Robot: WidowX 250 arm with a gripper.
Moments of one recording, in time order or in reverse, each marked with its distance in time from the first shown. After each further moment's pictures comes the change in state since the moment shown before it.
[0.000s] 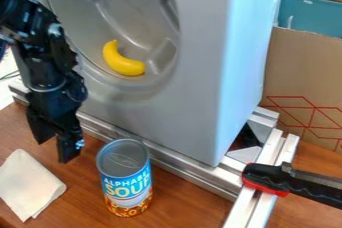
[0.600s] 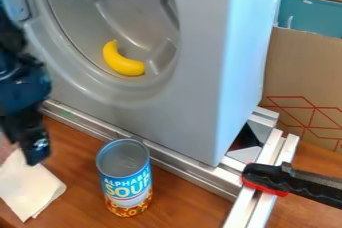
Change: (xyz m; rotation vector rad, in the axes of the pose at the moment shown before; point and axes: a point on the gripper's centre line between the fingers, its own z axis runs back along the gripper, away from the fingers) arm -0.040 -0.007 0.042 -0.076 -0.094 -0.092
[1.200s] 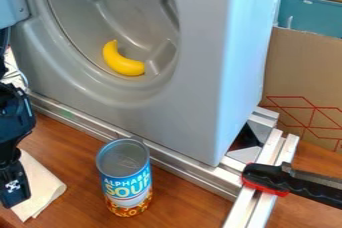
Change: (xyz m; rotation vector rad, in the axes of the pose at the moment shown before) arm -0.044 -0.032 -0.002 -0.097 0.062 -0.133
